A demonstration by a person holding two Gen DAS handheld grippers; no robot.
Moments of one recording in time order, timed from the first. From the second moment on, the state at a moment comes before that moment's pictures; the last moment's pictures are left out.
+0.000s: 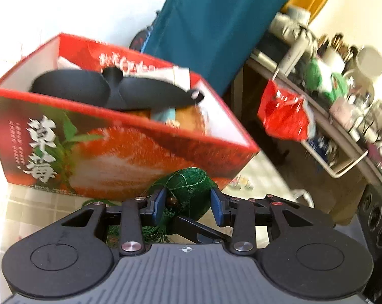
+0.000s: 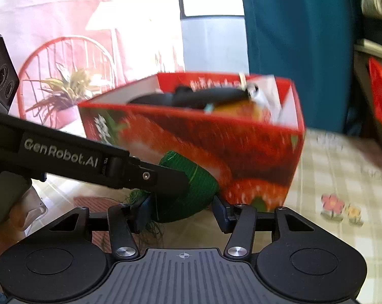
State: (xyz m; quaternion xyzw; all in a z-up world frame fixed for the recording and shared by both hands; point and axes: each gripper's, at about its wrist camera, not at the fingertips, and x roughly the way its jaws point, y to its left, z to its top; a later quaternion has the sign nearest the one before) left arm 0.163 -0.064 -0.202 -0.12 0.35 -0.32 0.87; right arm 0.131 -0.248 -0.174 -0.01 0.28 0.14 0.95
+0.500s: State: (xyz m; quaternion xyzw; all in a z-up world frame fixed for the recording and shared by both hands) left arm 0.130 -0.038 -0.139 -0.14 0.29 -0.33 0.89; right arm 0.099 -0.220 -0.112 -0.08 0.19 0.16 0.97
